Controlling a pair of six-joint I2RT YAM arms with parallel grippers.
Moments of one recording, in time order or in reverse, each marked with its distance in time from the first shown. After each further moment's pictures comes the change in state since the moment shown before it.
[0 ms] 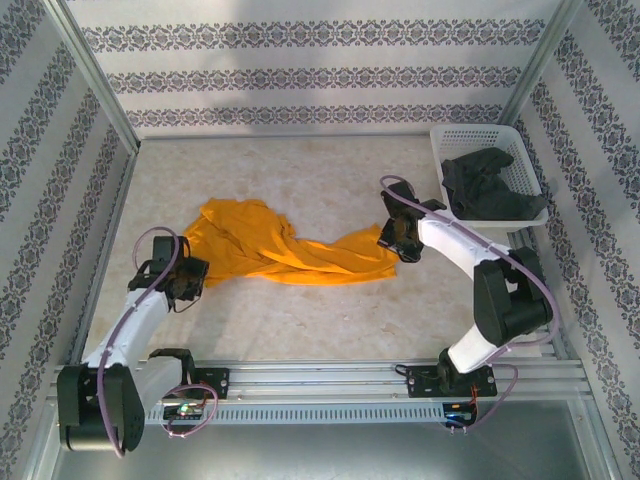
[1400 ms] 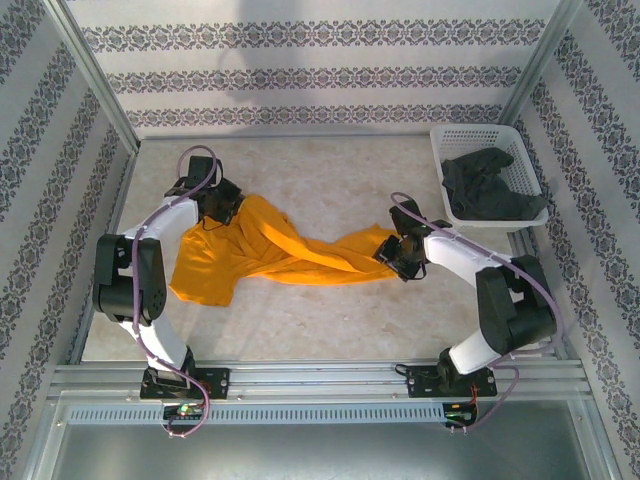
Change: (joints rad) left arm -0.109 0.747 0.652 0.198 0.185 0.105; right arm -0.073 -0.025 -0.217 0.158 -0.233 0.103
